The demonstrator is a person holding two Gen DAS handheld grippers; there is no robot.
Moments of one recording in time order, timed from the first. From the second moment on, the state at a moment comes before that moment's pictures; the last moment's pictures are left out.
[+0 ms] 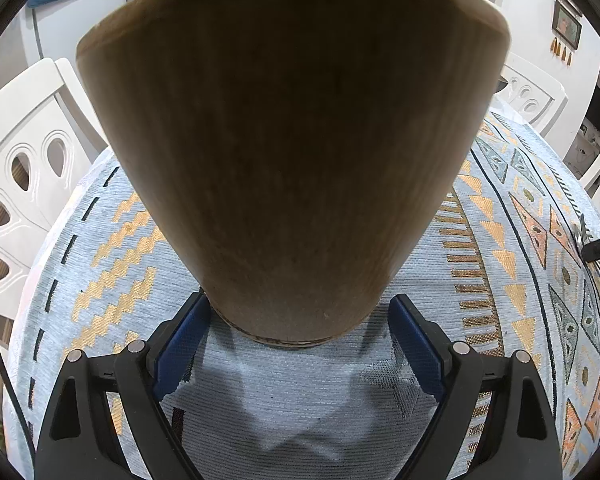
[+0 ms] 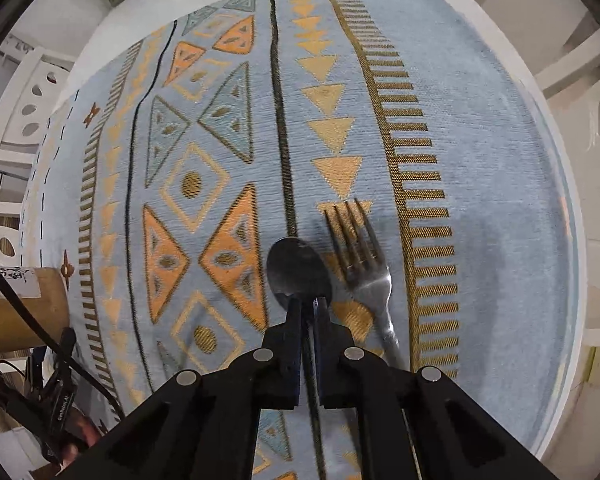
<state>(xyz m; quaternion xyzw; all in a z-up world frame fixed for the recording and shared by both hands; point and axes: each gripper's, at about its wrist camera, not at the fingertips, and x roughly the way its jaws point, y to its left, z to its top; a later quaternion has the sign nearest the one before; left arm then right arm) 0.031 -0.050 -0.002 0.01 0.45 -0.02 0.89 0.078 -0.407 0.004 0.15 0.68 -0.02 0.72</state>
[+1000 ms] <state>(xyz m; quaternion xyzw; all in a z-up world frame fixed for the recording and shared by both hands) 0.032 -0.051 -0.002 0.01 0.45 -0.02 0.89 0.096 -0.380 -0.010 0.09 0.69 0.06 0.72</state>
